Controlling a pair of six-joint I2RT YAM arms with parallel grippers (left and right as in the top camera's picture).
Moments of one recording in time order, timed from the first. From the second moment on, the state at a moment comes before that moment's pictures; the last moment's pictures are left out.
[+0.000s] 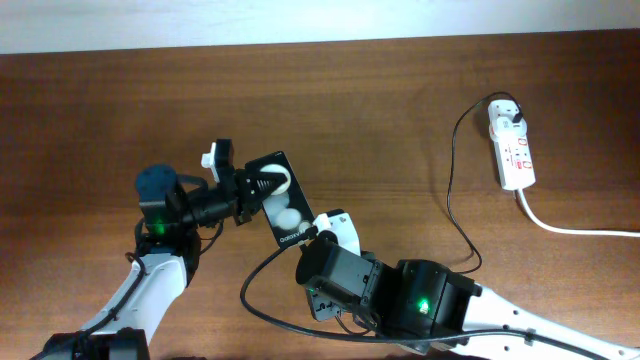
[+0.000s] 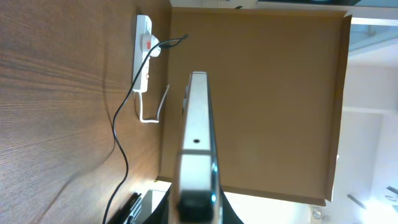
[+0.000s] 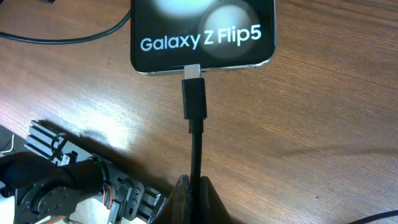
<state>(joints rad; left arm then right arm) 0.00 1.41 0.55 0.64 1.20 -1.38 1.14 1.28 1.26 -0.98 0.12 0.84</state>
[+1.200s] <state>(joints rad) 0.00 1.41 0.55 0.64 1.20 -1.40 1.14 1.28 1.26 -1.00 0.12 0.84</state>
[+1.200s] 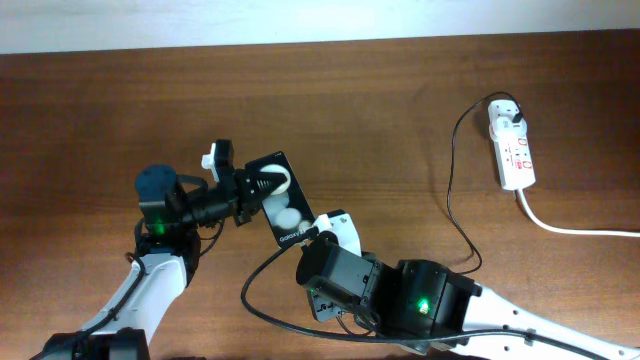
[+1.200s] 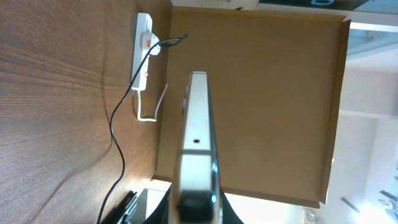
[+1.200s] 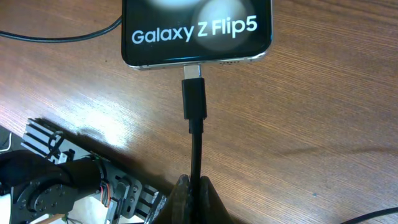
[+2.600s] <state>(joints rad) 0.00 1.41 0.55 0.64 1.23 -1.39 1.14 1.31 1.25 -0.94 0.14 0.84</state>
